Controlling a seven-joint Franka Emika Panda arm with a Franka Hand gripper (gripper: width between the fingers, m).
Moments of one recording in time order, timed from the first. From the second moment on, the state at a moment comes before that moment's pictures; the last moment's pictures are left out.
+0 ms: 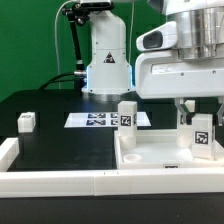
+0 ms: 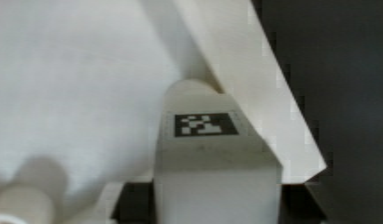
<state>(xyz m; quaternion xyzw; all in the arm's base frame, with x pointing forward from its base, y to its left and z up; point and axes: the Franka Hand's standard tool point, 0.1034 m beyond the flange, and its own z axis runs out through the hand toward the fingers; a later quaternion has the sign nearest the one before) 0.608 0.117 0.082 -0.94 0.33 -0.03 0.06</state>
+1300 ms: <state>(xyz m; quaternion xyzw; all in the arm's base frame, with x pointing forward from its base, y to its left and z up) 0.610 0.116 0.084 -0.95 0.32 -0.02 0.06</state>
